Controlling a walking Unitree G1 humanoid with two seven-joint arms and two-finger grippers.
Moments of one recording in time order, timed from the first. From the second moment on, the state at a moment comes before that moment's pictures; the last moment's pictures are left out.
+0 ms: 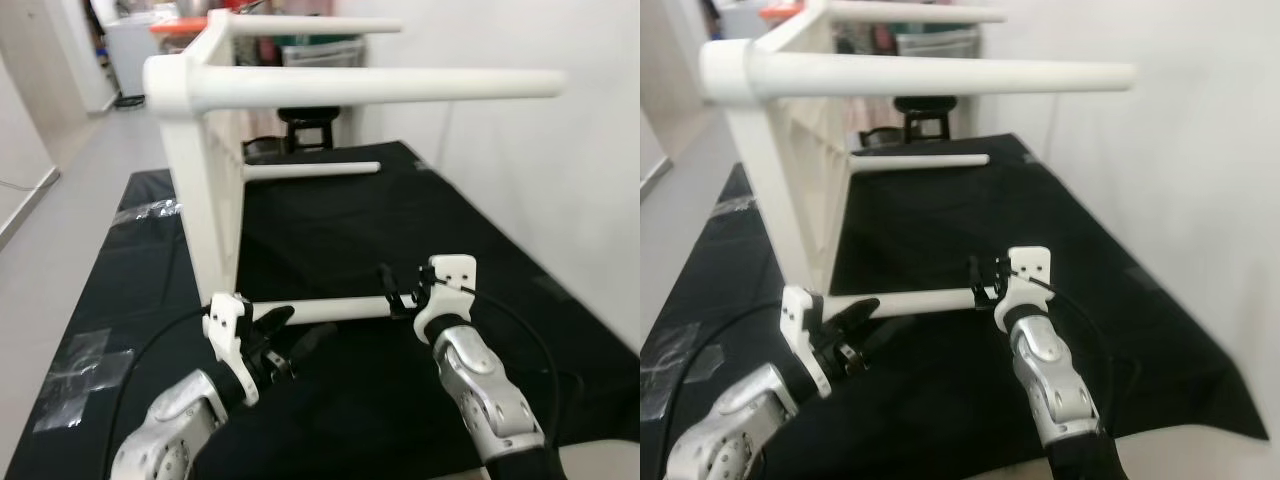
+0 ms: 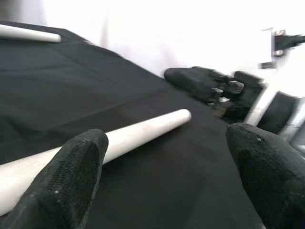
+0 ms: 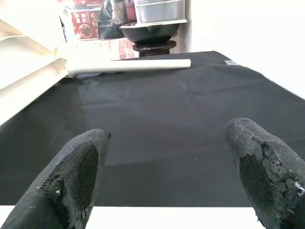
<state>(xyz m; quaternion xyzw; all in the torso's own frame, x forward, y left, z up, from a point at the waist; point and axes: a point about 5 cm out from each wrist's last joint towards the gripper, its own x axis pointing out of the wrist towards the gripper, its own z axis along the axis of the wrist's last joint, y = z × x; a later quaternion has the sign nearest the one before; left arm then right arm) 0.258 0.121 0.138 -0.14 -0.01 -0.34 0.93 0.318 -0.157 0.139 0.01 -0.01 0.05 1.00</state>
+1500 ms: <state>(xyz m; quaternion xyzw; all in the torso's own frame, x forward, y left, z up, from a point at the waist) 0.271 0.133 0.105 0.02 0.00 -0.17 0.99 0.325 -0.135 0.105 -0.03 0.03 0.10 0.99</state>
